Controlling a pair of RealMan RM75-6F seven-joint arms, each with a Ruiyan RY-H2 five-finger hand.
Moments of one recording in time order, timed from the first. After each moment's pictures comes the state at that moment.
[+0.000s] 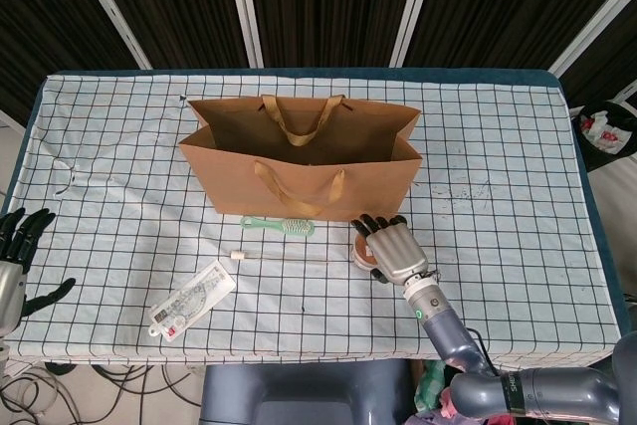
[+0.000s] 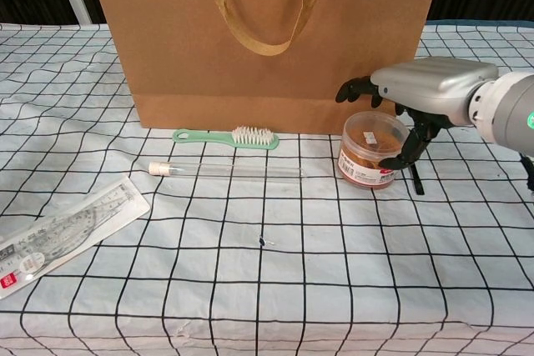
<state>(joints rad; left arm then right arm) -0.10 -1.22 -0.07 -1.46 1.62 1.66 -0.06 0.79 -1.47 0.10 -1.82 -0.86 1.13 -0.76</state>
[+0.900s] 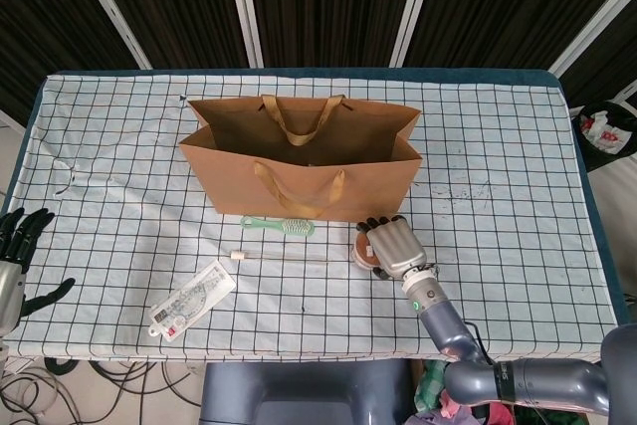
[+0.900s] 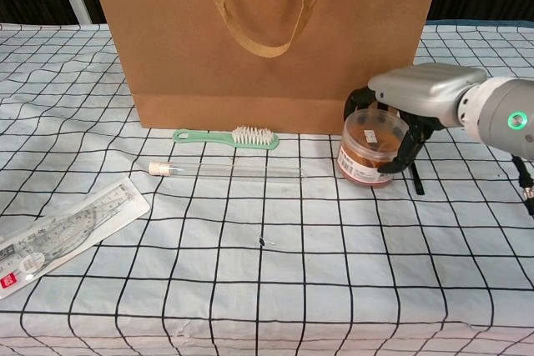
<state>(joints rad) -0.10 -1.21 -0.07 -1.47 1.62 1.66 -0.06 0.81 -1.50 0.10 -1.74 -0.83 1.10 -0.74</state>
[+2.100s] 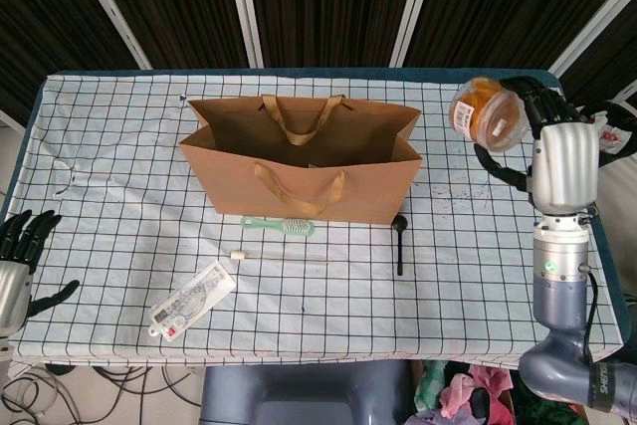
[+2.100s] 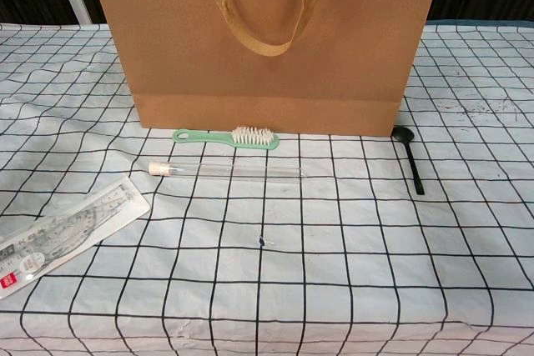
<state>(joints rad) -0.10 -1.22 -0.06 -1.47 1.61 1.64 -0.04 0.63 -1.14 0.44 -1.85 -1.17 1.56 -0.22</state>
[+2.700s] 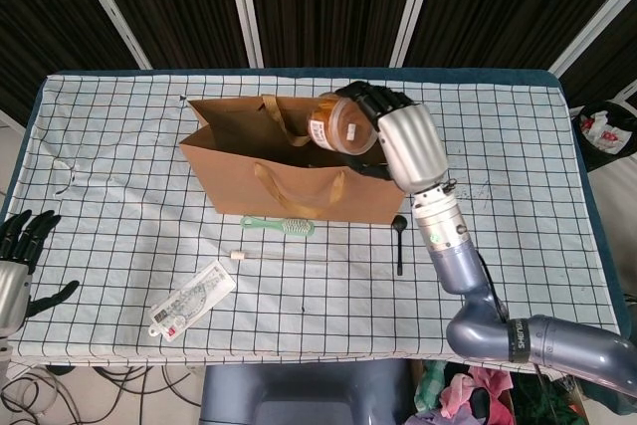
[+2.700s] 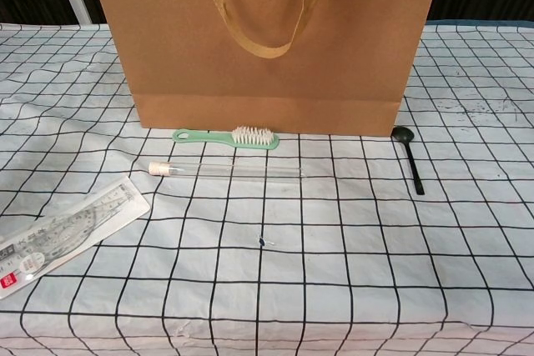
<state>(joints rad) -0.10 -1.21 -0.06 -1.47 1.62 1.64 -0.06 0.91 -1.36 0.46 -1.72 -1.13 1.27 -0.28</state>
